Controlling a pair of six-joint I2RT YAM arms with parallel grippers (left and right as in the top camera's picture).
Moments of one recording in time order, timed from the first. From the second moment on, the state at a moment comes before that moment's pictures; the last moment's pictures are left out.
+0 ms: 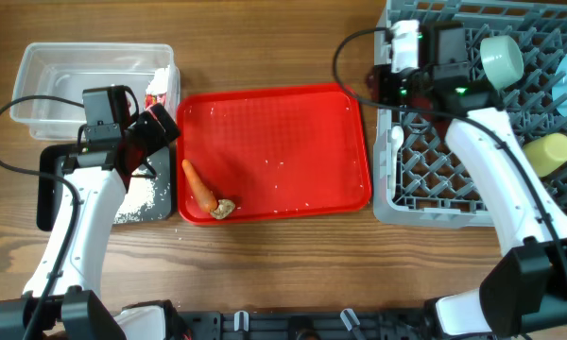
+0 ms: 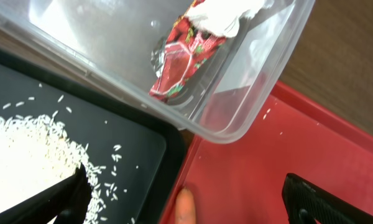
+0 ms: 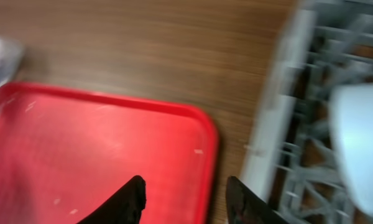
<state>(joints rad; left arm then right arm) 0.09 1.42 0.96 -0.52 0.00 -0.48 0.19 1.63 1.33 -0.55 -0.21 0.00</state>
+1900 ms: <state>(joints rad) -0.12 1.71 0.98 -0.75 0.08 -0.58 0.29 1.76 1.33 -0.54 -0.23 -0.03</state>
